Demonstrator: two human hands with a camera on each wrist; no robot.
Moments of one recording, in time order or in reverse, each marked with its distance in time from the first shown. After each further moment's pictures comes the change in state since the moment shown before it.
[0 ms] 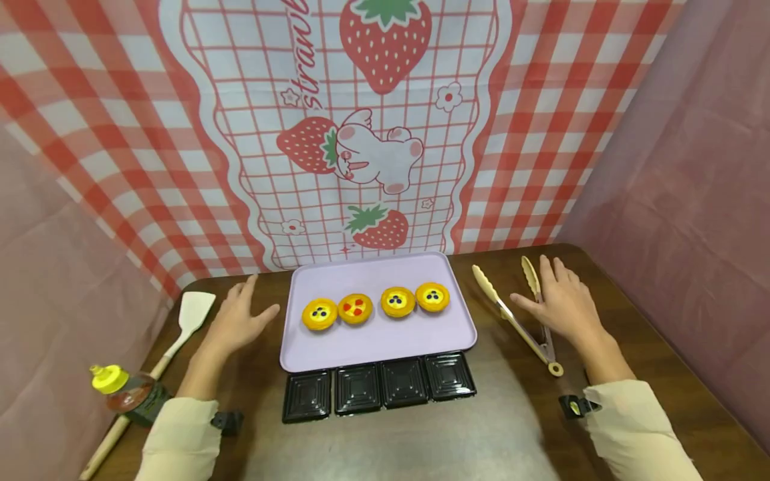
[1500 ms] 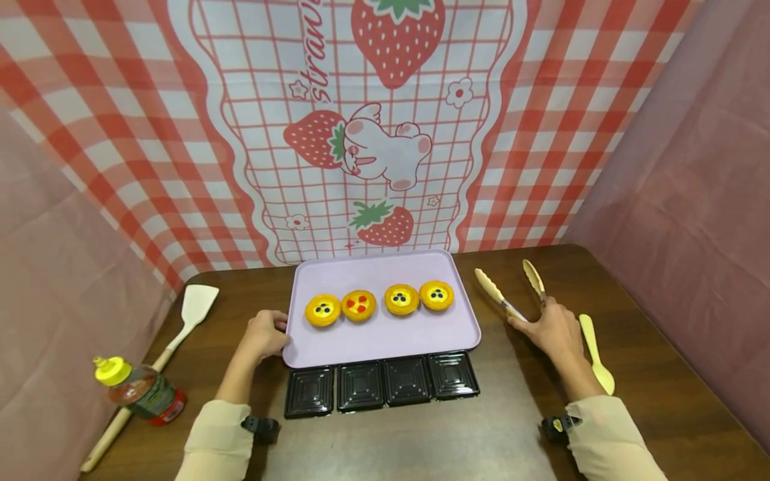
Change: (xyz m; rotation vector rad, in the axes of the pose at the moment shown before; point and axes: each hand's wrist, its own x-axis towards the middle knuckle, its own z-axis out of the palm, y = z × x) left_hand -0.002 0.001 0.056 -0.386 -0.085 -0.207; right_hand -0.014 0.007 0.060 0.143 0.083 0.243
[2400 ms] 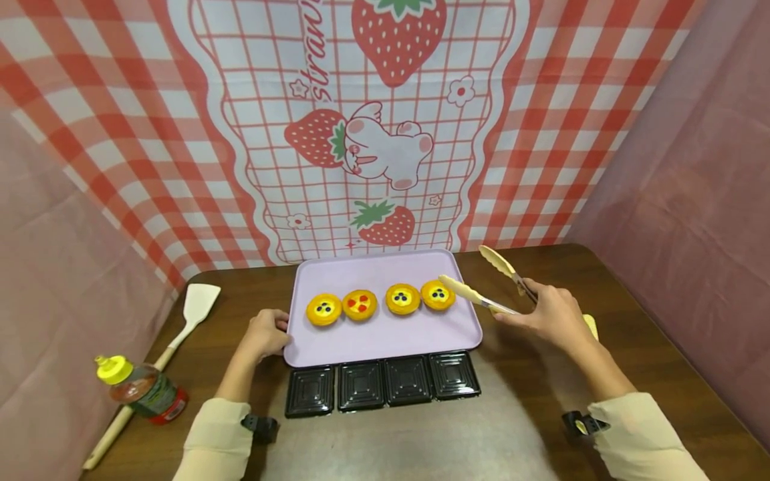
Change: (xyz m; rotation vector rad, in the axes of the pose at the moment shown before) left_hand 0.003 -0.002 0.001 -0.011 -0.012 -0.023; right_hand 0.003 -0.040 -0.044 0.039 -0.081 -0.290
